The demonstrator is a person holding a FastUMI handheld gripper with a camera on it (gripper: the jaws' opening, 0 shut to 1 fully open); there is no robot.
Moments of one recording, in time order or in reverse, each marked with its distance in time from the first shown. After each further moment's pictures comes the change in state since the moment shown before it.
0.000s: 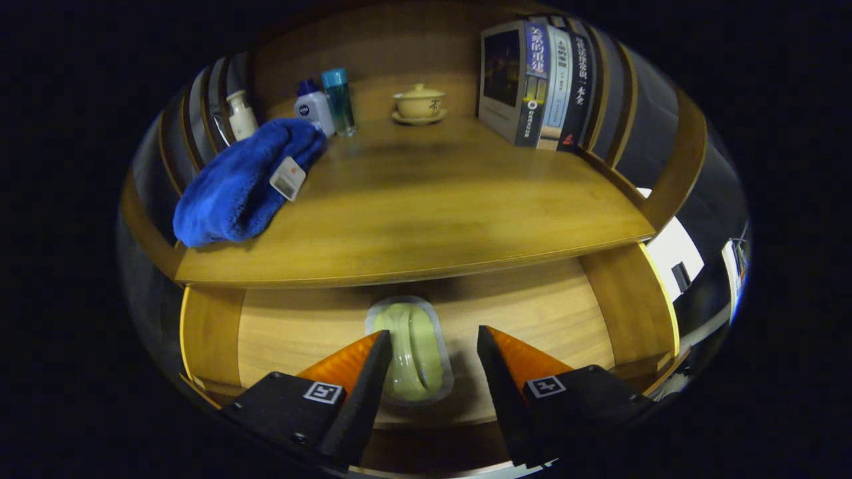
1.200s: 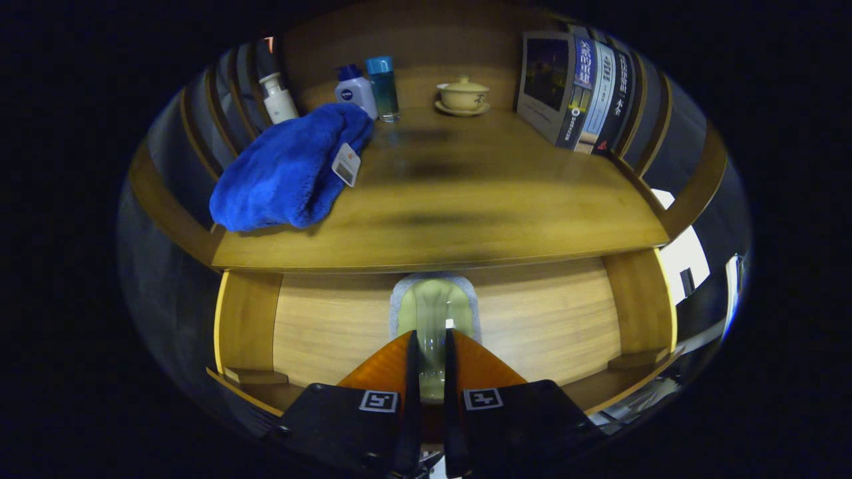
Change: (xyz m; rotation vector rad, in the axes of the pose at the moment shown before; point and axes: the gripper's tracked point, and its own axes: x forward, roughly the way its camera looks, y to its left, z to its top) arm -0.052 0.045 0.005 -0.059 0.061 0.052
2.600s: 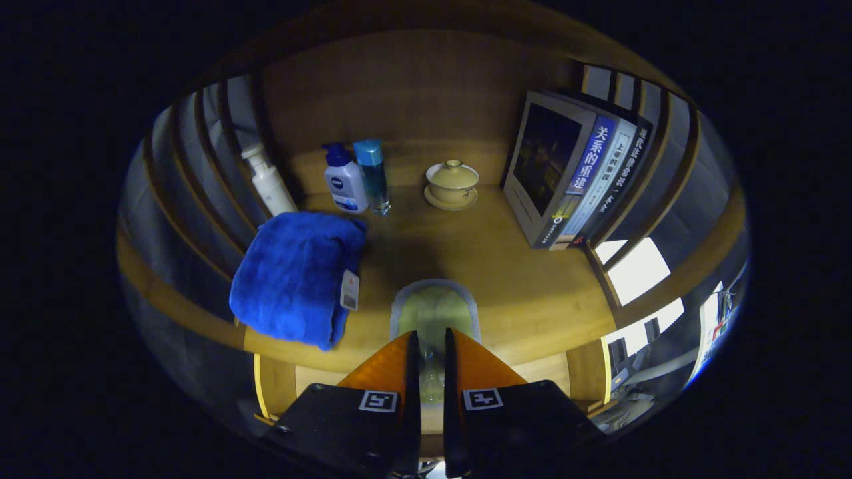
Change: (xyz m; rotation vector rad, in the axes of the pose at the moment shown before) arm -0.025 -0.008 0.156 0.024 -0.113 -0.063
